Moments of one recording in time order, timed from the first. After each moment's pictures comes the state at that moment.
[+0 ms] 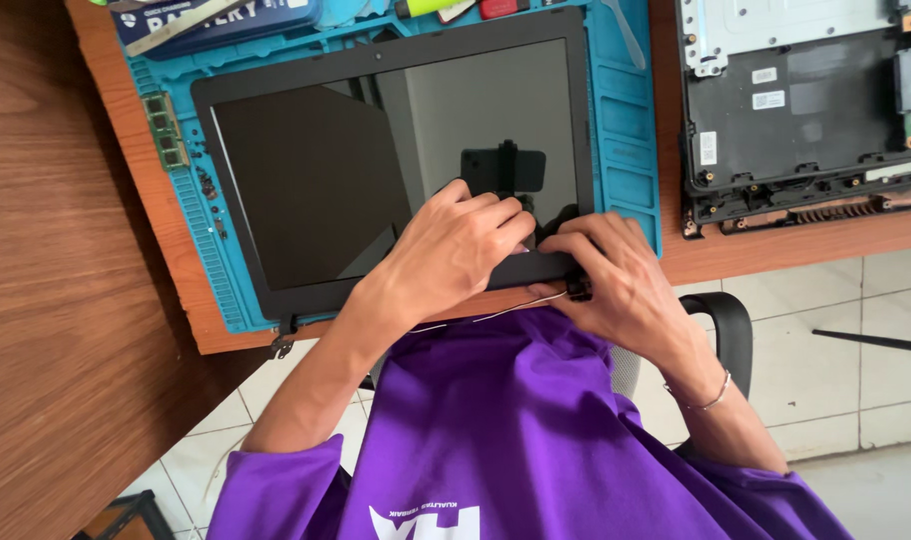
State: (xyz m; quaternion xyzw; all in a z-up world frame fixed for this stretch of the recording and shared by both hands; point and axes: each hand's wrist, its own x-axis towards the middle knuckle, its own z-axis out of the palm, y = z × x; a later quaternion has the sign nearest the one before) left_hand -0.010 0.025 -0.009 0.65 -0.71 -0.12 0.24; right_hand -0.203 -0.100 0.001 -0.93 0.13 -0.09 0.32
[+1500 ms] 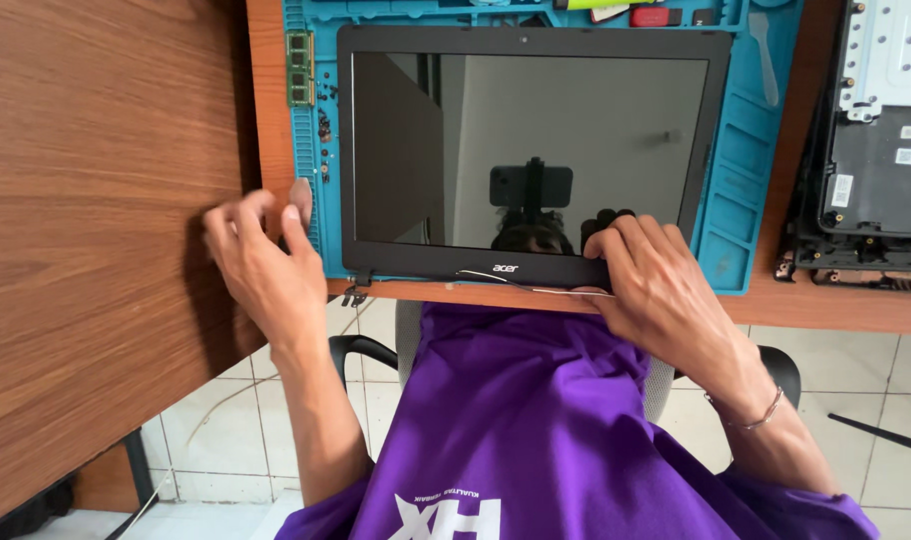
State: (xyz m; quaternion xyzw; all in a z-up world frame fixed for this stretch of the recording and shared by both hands) left_hand 0.029 0.205 -0.009 0.96 -0.14 0.16 0.21; right_hand -0.154 -0.080 0.027 -0.98 0.02 0.03 0.21
